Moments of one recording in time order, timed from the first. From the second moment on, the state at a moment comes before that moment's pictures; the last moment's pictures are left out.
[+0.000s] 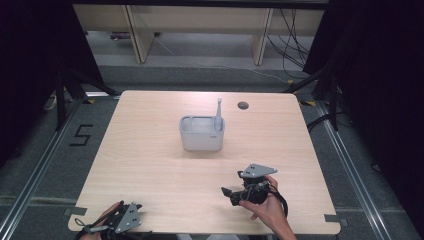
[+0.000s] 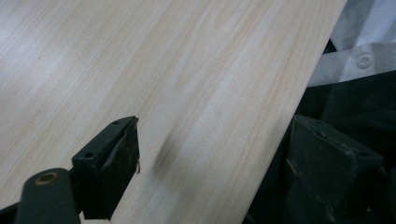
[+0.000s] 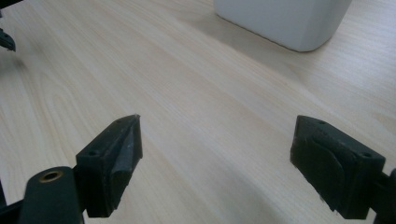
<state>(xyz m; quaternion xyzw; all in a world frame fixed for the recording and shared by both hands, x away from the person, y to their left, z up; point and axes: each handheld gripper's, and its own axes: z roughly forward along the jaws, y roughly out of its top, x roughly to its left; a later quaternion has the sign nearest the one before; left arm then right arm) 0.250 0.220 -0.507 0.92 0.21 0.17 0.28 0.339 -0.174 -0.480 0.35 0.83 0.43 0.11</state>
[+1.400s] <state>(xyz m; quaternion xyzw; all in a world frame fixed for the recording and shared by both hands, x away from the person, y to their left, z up) 0.250 0.219 -0.508 0.92 0.21 0.18 0.28 0.303 -0.193 -0.490 0.34 0.84 0.41 0.11</state>
